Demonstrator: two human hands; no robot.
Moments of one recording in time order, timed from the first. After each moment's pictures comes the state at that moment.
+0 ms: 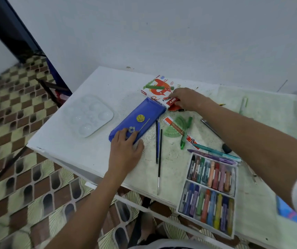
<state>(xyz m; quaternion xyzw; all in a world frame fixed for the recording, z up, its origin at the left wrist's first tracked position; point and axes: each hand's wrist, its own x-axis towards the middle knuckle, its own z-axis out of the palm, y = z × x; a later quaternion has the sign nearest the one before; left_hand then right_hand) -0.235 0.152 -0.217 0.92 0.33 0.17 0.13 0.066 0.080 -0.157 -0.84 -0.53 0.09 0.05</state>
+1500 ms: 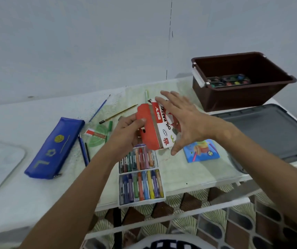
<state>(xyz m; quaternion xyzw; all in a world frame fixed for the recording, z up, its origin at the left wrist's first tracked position) -0.131 -0.026 -0.100 0.62 0.04 -0.05 0.78 -0.055 -0.229 -0.076 -0.90 -0.42 0.04 0.11</state>
